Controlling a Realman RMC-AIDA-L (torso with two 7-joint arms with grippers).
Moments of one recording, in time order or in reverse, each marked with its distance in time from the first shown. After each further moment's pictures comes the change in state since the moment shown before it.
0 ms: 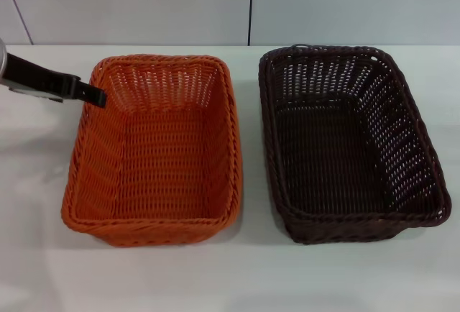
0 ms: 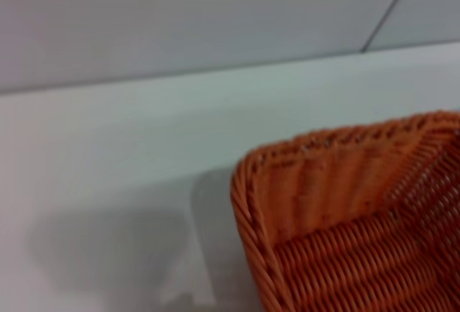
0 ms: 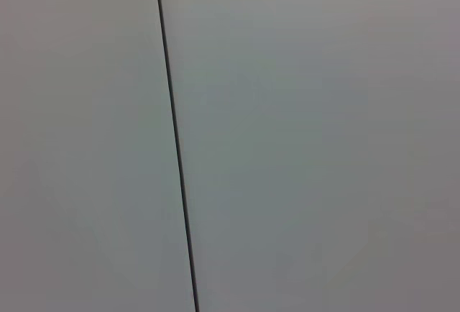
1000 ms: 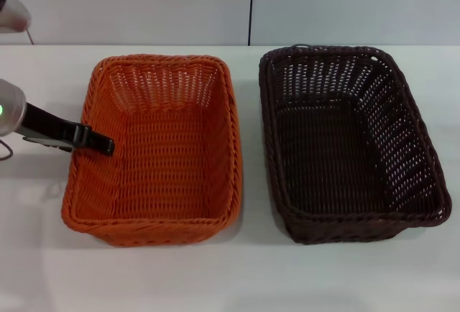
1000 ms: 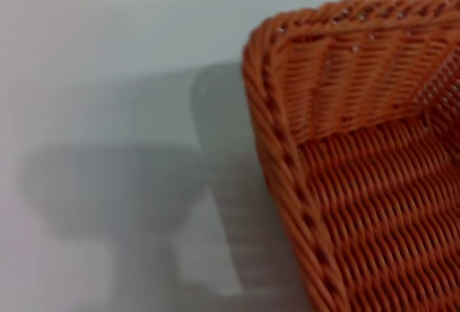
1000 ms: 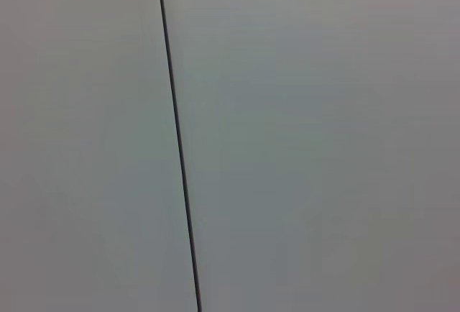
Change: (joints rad) left arm 0.042 0.004 0.108 -0.150 -0.001 0.072 -0.044; right arm 0.000 0.001 0.000 -0.002 -0.002 0.001 0.000
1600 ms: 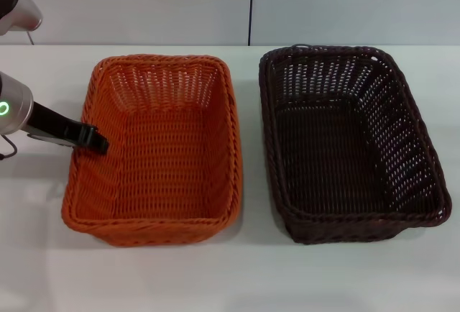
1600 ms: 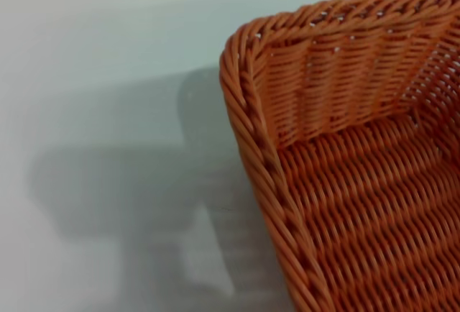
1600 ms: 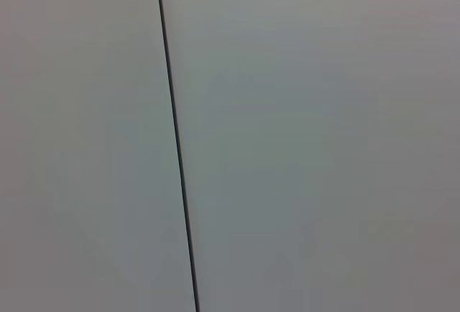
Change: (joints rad) left arm 0.000 0.002 0.049 0.019 -0.004 -0.004 -0.008; right arm -0.003 0.001 0.000 -0.004 0.002 -0.001 0.000
